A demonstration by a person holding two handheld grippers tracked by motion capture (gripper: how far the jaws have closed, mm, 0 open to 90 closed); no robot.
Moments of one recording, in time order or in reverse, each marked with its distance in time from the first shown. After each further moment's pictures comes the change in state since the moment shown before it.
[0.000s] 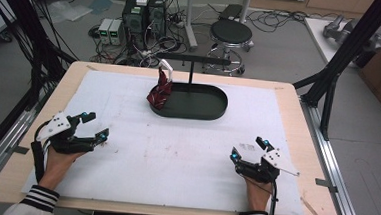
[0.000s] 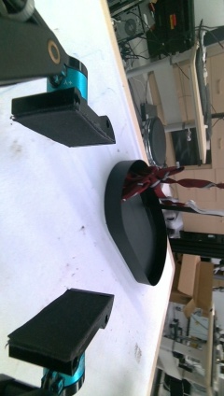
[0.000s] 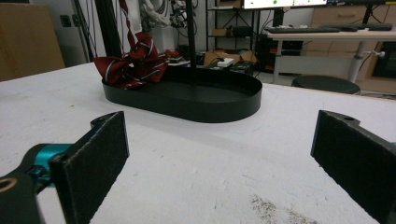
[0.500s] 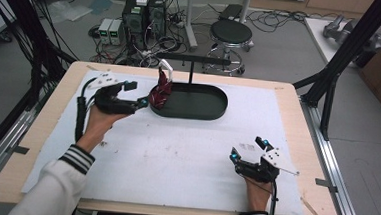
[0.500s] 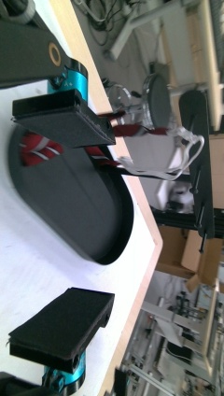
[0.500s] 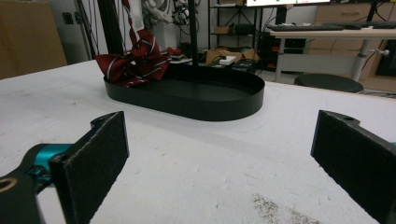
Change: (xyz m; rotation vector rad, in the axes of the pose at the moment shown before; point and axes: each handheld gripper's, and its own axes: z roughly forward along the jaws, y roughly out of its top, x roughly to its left) left arm -0.015 0.093 0.107 0.065 -0.121 -0.039; right arm 0.000 0.000 0.001 0.010 0.010 -0.002
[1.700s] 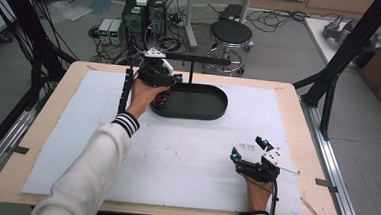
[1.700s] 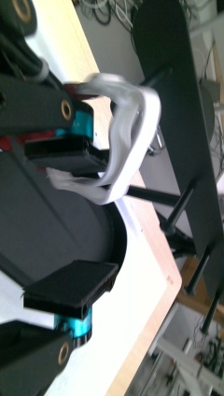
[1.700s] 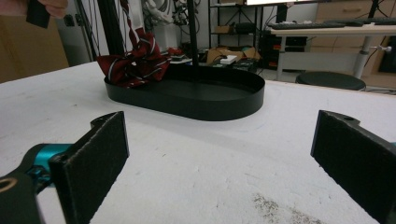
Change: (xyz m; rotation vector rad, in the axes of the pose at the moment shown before) left arm 0.009 0.052 0.141 0.224 0.105 -0.089; right arm -0.002 0.000 0.000 -0.001 0.005 0.011
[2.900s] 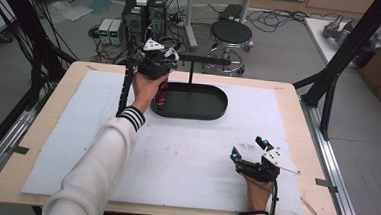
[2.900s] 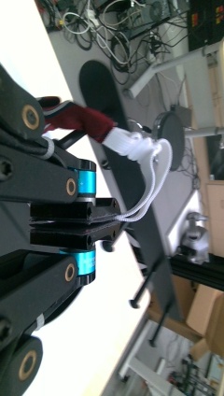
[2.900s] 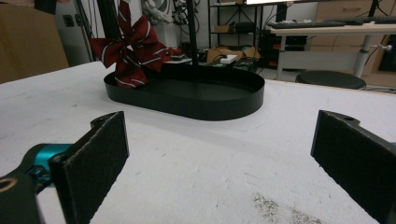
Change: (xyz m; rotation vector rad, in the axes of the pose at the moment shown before) left arm 0.000 0.017 -0.002 -0.101 0.096 -0.007; right arm -0.001 0.000 0.000 -0.001 -0.003 0.003
